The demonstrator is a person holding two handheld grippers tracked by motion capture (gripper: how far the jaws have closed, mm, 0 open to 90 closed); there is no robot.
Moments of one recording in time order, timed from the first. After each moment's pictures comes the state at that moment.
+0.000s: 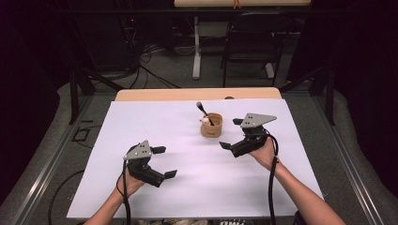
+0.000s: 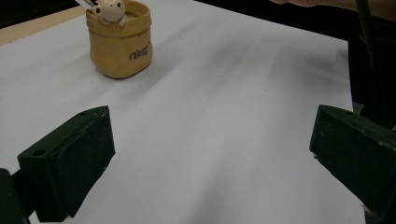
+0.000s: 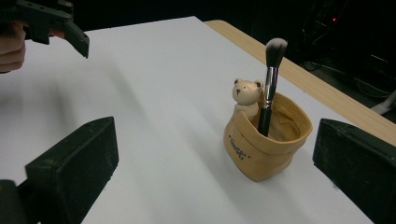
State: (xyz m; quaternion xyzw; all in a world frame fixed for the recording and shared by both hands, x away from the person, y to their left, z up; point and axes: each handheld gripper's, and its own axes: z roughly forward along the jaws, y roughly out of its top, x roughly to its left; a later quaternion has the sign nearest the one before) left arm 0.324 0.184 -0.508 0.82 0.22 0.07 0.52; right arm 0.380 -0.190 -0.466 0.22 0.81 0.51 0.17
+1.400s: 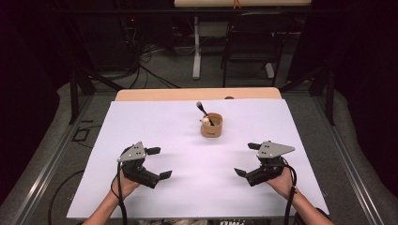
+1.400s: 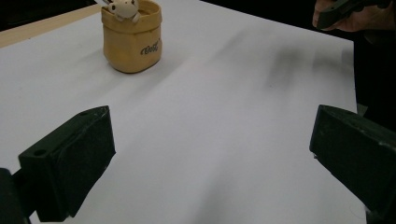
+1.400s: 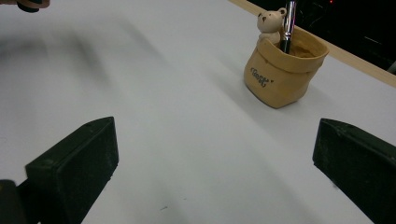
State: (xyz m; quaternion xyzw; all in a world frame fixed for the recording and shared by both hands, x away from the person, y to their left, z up) left arm 0.319 0.199 -0.509 0.82 0.23 0.08 0.52; right arm 0.310 -0.228 -0.500 0.24 0.82 0.49 0.18
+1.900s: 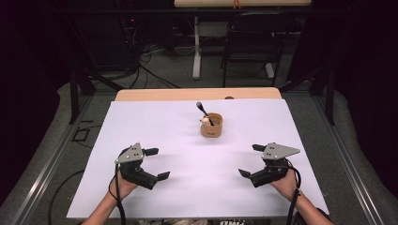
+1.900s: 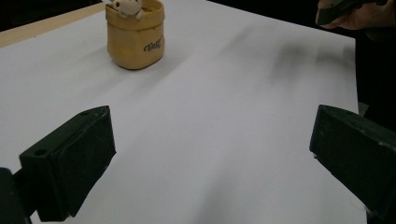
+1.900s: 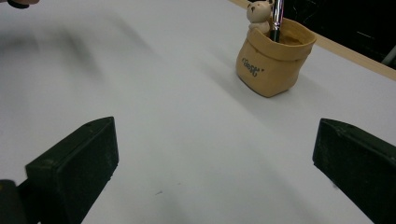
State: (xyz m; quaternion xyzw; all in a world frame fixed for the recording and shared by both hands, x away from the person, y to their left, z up) left arm 0.316 0.206 -0.511 0.82 0.23 0.08 0.52; right arm 0.306 -0.240 -0.504 0.25 0.82 0.48 0.18
